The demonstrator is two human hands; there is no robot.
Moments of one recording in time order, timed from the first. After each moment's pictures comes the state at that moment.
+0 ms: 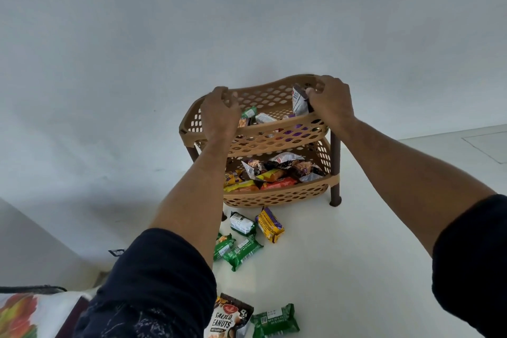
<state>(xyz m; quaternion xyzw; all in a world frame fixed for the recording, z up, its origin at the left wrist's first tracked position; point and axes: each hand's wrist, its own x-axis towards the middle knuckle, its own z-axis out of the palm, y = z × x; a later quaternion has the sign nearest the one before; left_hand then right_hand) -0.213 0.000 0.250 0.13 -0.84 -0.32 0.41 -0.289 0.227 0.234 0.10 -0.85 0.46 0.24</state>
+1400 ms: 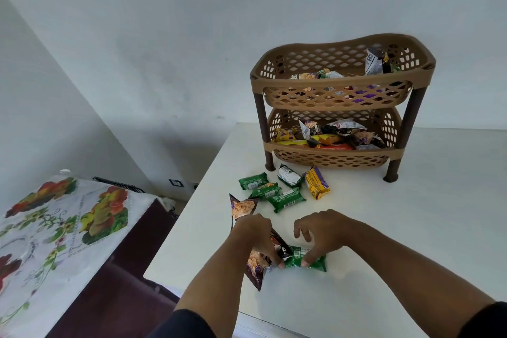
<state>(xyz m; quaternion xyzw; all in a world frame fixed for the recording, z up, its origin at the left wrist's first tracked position) 0.029 -0.011 0.023 0.12 -0.95 0.02 -0.29 -0.085 0.171 0.008 0.54 -0.79 0.03 -0.27</state>
